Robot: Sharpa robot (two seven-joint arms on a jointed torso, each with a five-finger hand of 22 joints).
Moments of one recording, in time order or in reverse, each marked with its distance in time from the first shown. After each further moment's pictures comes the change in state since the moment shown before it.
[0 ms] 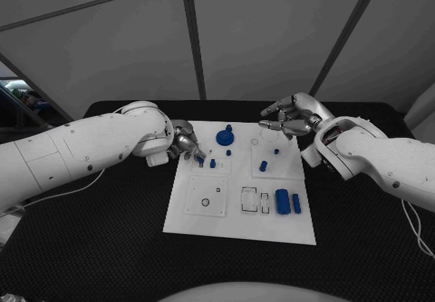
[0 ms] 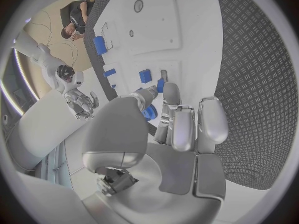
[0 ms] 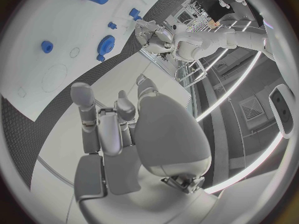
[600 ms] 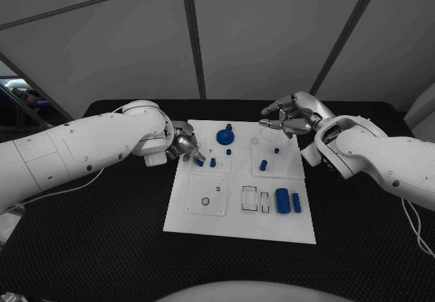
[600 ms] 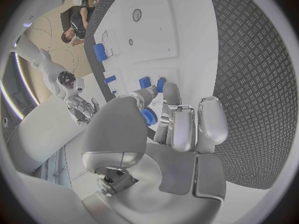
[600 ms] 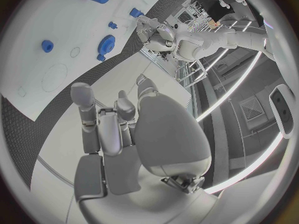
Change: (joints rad) left arm 0.001 -0.005 -0.002 0.008 -0.019 0.049 0.001; left_hand -0.005 -0.013 0.006 -0.006 0.007 0.004 -0.004 0.004 0.000 0.009 -0.002 0.000 0.001 -0.002 -0.002 0.000 0.001 0.000 0.004 -0.004 0.000 0.004; right arm 0.000 0.001 0.000 -0.004 0.000 0.000 0.000; right_hand 0.000 0.000 0.000 0.000 0.000 0.000 0.000 0.000 0.000 0.000 0.000 -0.004 0.000 0.000 0.000 0.000 -0.001 0.000 0.000 0.000 0.000 0.000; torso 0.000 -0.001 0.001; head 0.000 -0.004
